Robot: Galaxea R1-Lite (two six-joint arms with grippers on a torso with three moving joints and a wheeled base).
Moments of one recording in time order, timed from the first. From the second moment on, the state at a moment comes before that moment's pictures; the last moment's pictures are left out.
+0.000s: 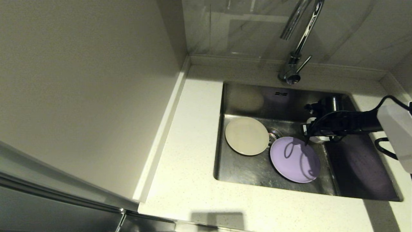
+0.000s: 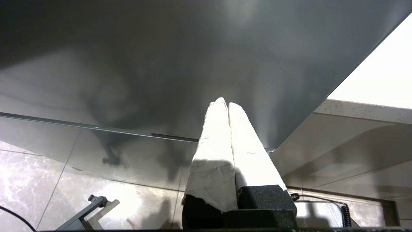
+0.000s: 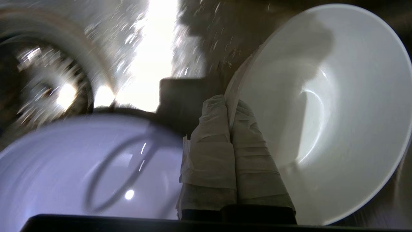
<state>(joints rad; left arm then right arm) 0.00 0.00 0.00 0.00 0.02 -0.02 -0.12 2.42 -1.81 0.02 -0.04 -0.16</state>
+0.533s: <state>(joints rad) 0.00 0.00 0.00 0.00 0.02 -0.02 -0.11 1.91 -1.32 -0.04 0.29 -0.15</state>
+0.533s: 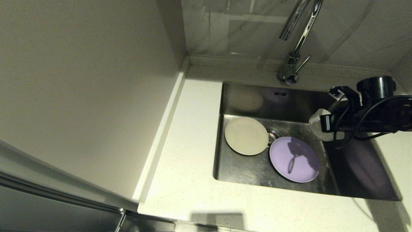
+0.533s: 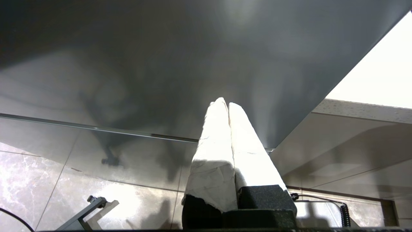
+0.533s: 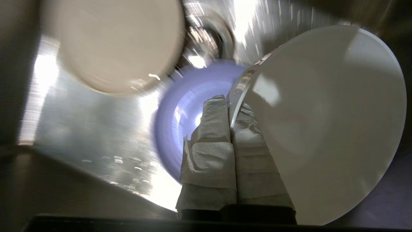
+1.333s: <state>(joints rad) 0.00 0.00 0.00 0.00 0.02 -0.02 -0.37 1.96 -1.61 -0.27 0.51 -0.52</state>
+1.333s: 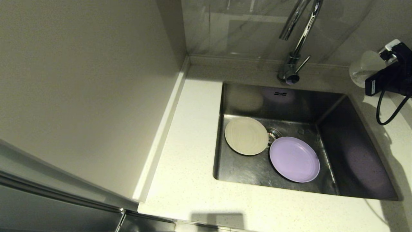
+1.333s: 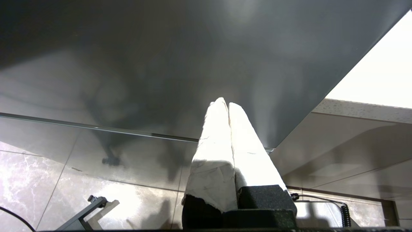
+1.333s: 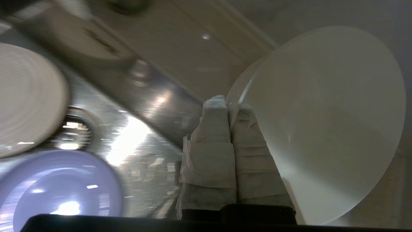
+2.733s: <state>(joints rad) 0.00 0.00 0.00 0.00 0.02 -0.02 -0.47 2.26 -1.94 -0.16 0.37 -0.57</state>
